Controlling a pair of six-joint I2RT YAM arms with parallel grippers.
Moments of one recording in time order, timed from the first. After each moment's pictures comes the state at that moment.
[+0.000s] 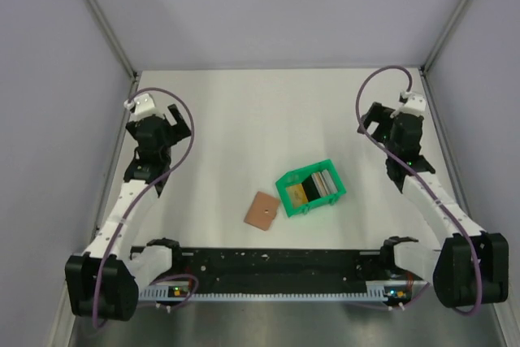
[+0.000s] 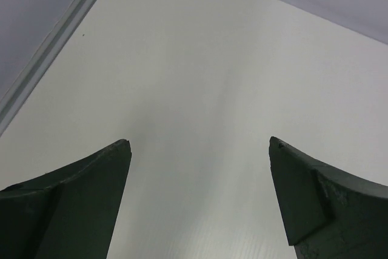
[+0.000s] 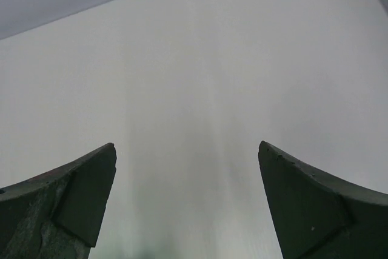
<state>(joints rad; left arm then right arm) -0.09 1.05 0.74 -0.02 -0.33 -0.30 0.09 1.12 0.66 0.19 0.22 0.28</state>
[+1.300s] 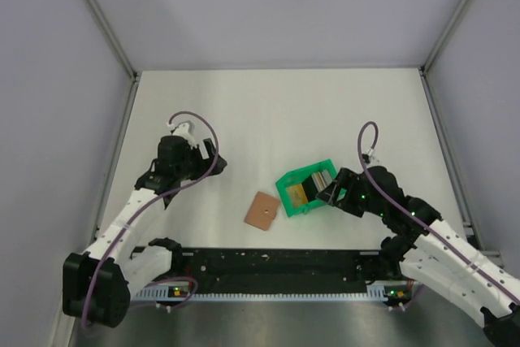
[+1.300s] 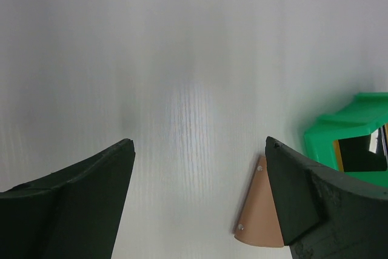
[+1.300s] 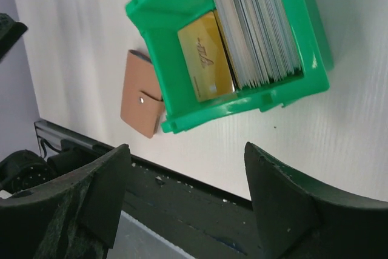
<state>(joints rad) -0.22 0.99 0.61 -0.26 0.16 -0.47 0.66 0.62 0.54 -0.57 -0.03 0.94</state>
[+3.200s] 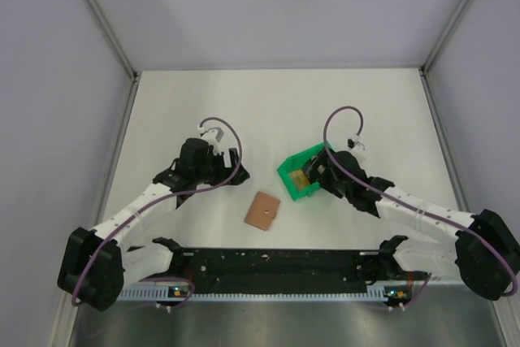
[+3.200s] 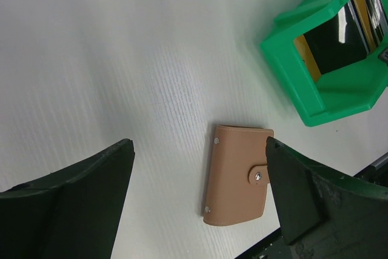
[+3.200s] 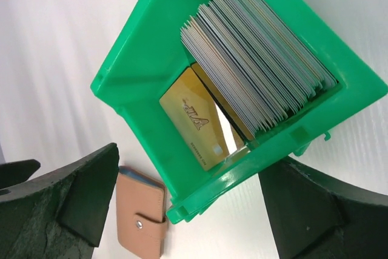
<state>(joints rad) -0.43 1.10 0.60 -0.18 0.24 -0.48 0.72 1.12 0.53 -0.11 0.30 1.13</state>
